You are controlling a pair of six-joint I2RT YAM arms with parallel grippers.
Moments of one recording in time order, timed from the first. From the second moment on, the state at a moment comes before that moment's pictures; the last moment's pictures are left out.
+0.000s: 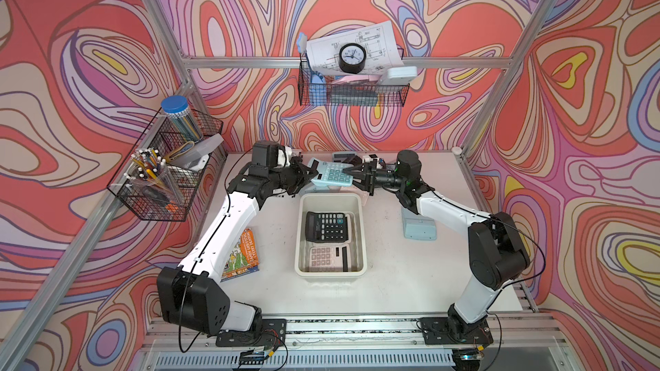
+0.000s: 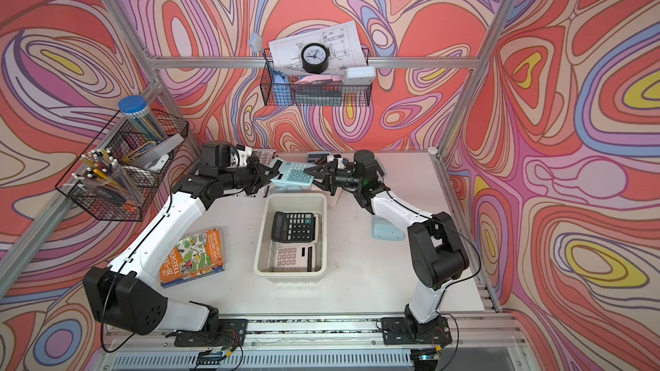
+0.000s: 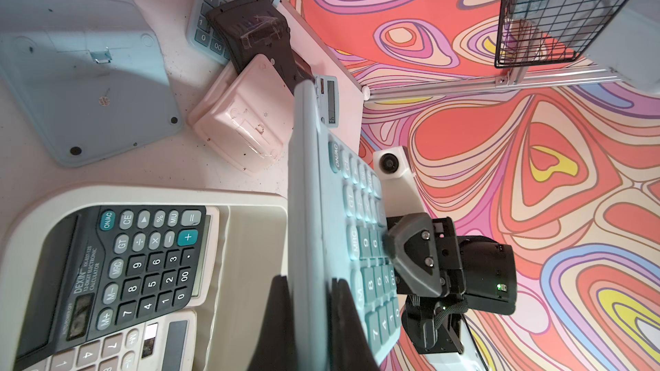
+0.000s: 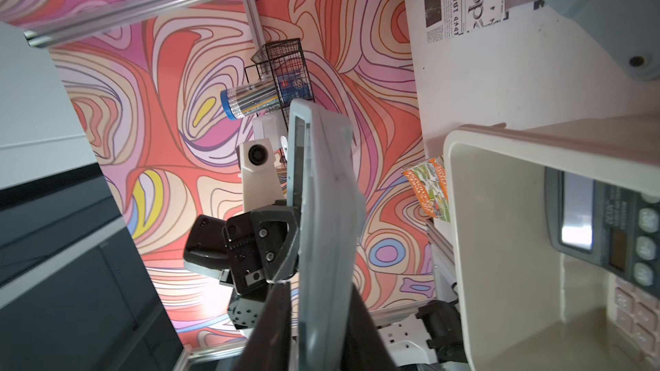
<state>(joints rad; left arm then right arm) -0.23 1.42 1.37 -0.52 0.58 -1.00 0.40 1.76 1.22 0.48 -0.96 1.71</state>
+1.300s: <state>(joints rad) -0.10 1.26 1.34 -0.92 0.45 -0.85 0.74 1.71 1.41 -0.77 -0.59 0.95</state>
